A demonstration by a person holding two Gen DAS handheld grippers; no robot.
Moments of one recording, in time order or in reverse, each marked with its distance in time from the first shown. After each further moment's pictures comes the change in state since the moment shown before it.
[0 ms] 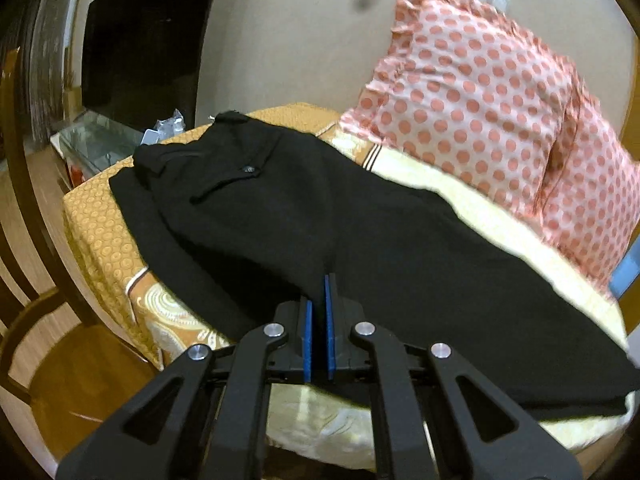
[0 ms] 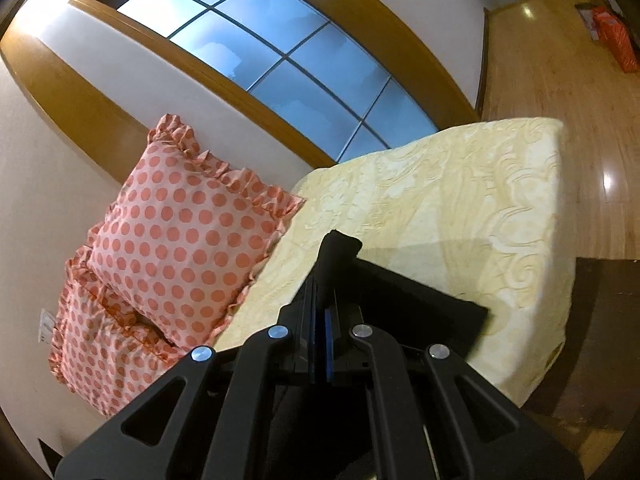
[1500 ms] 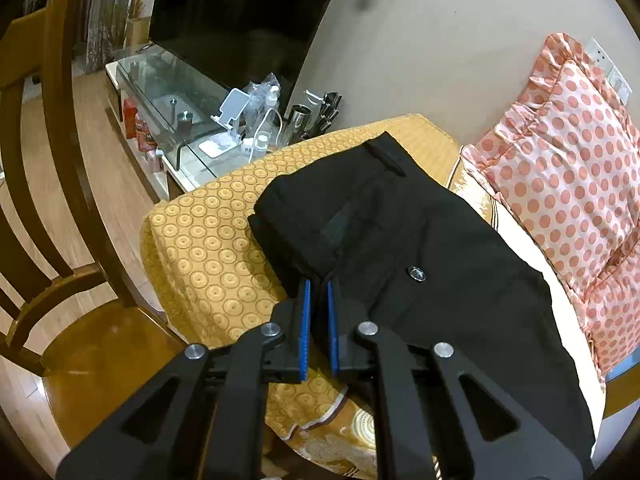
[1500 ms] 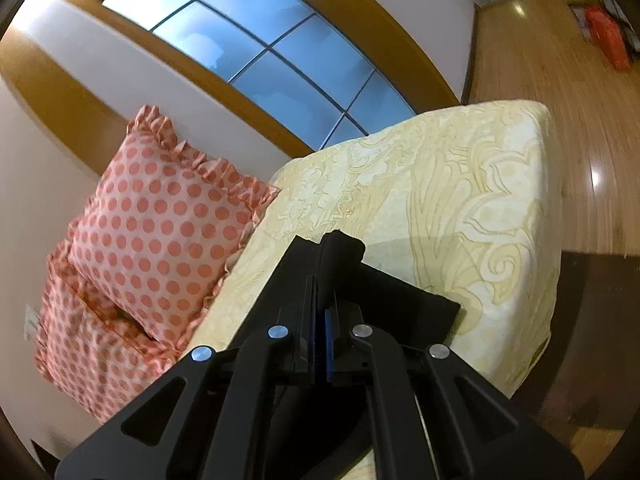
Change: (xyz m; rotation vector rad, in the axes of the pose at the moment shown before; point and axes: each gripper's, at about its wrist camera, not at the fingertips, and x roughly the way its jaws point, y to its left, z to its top) left arm 0.037 0.154 0.066 -0.289 0.085 0.108; right arm 0.008 -0.014 -0.005 0.025 0.024 -0.037
